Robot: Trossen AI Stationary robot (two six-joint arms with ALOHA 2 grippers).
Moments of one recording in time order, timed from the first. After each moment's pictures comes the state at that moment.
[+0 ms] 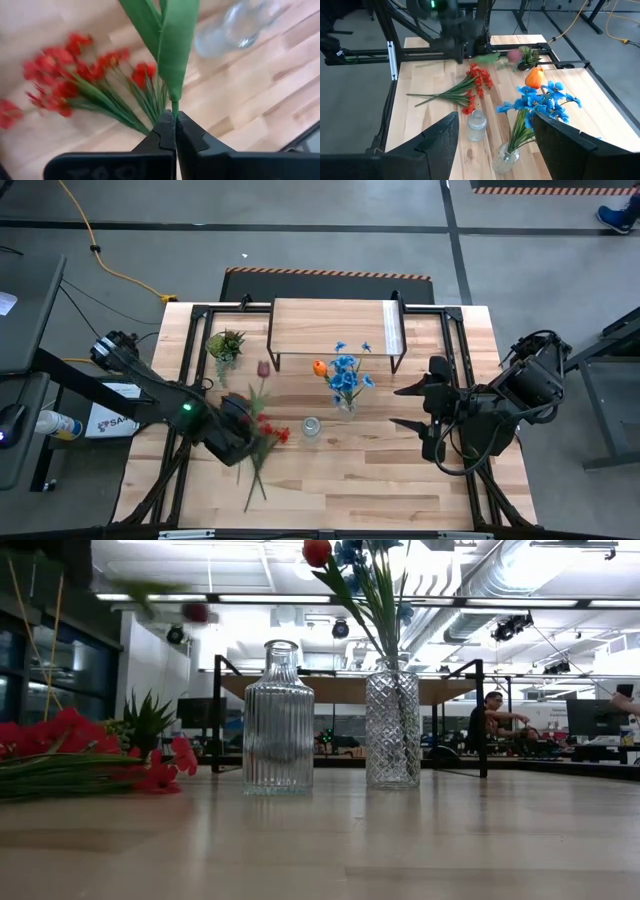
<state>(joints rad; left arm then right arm) -0.63 1.34 1.24 -1.21 -0.38 -1.71 0.72 1.48 2.00 -1.27 0.76 0.53</state>
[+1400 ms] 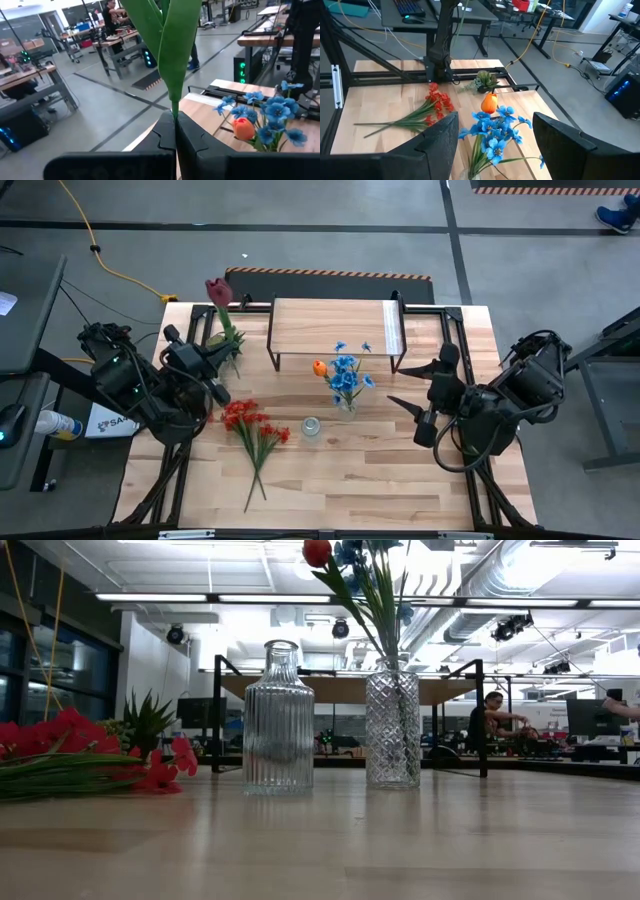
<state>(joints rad) -0.72 1.29 1.75 -1.57 -1.42 -0.93 0.72 1.48 2.00 -1.26 1.01 0.48</state>
